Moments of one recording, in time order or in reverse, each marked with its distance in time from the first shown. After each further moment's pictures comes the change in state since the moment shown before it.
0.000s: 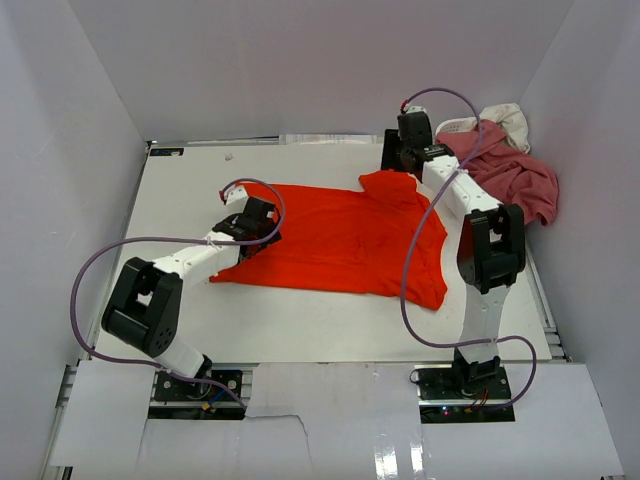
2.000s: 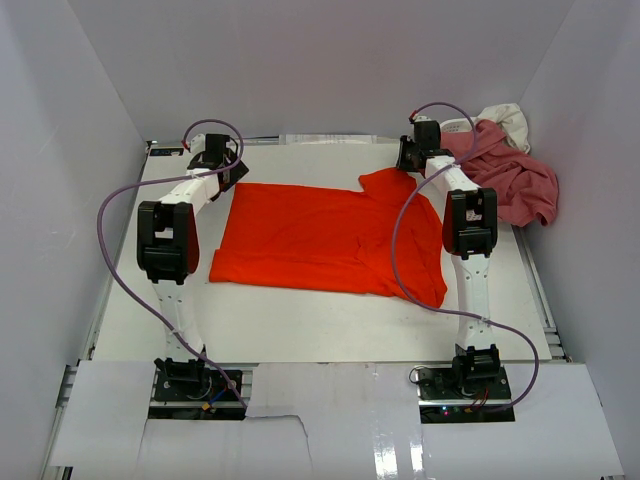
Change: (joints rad) left arm 0.378 0.570 0.741 -0.030 0.200 0.033; right arm -0.189 0.545 0.439 0.133 -0.238 -0.082
